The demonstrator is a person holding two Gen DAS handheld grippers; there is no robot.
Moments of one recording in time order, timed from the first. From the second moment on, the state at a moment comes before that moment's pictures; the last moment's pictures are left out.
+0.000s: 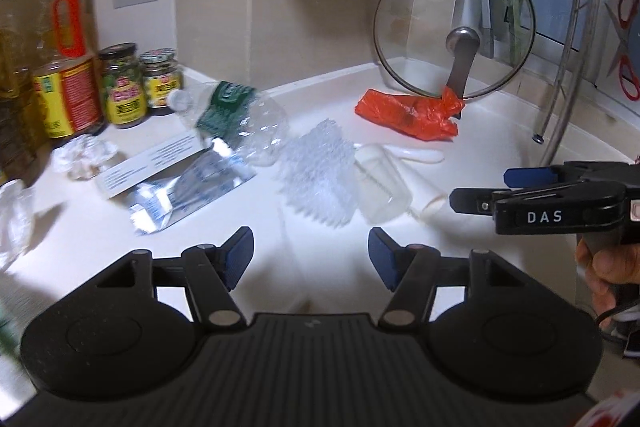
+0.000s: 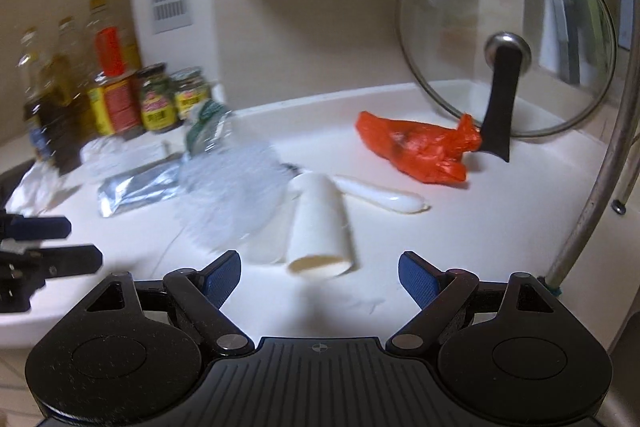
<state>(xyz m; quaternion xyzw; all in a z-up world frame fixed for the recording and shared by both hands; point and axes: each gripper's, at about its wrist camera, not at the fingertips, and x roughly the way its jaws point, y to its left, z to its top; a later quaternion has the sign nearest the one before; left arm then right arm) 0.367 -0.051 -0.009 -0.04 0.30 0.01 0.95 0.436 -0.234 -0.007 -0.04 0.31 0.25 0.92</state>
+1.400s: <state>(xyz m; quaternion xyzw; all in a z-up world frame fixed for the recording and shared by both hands) 0.461 -0.087 -0.022 -0.04 0.35 0.00 0.94 0.495 -0.256 -0.022 0.03 0.33 0.24 0.91</state>
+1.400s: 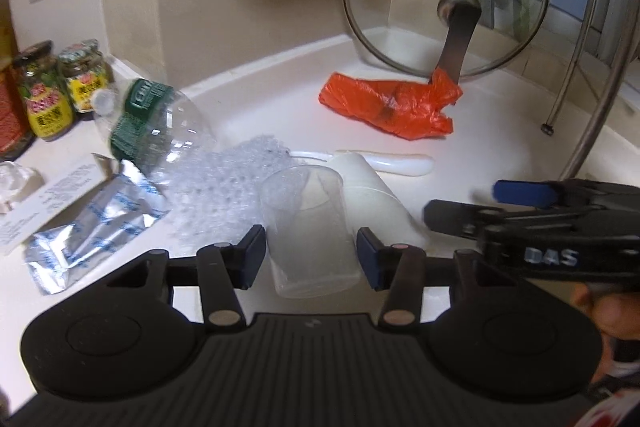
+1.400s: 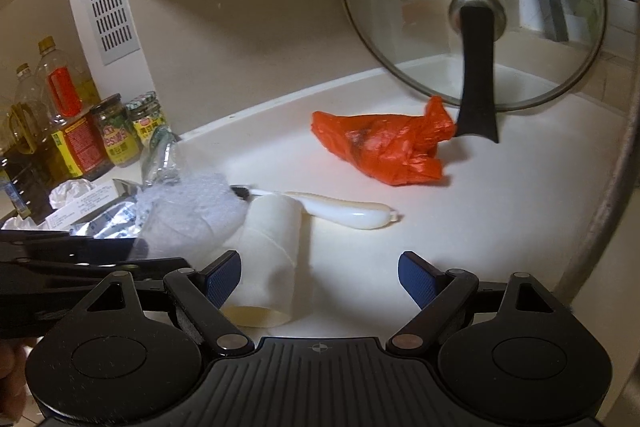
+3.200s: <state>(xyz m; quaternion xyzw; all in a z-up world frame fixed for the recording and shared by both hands) 0.186 -0.030 -0.056 -0.07 0.37 0.00 0.93 0.247 -0.171 -0.040 -0.09 0.35 0.36 0.86</state>
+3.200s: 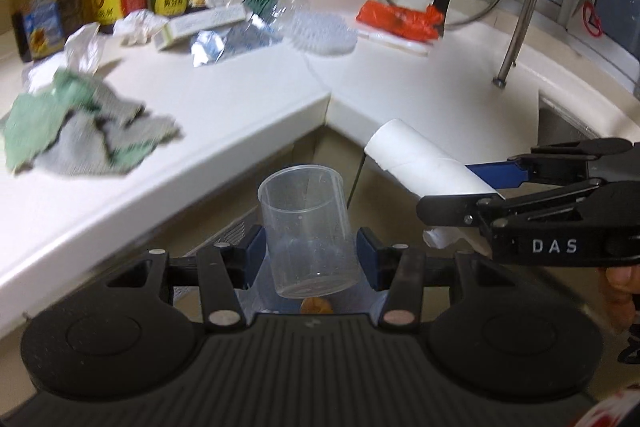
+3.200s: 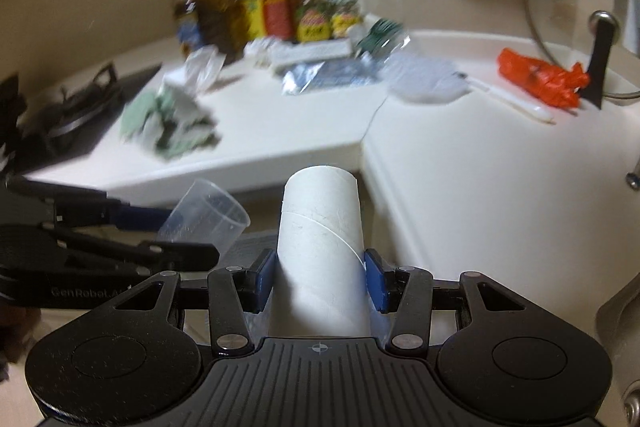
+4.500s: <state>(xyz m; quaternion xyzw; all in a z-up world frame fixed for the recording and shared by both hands) 0.232 -0.013 -0.218 0.08 0.48 -0.09 0.87 0.280 -0.114 -0.212 -0.25 0.42 0.40 0.78</state>
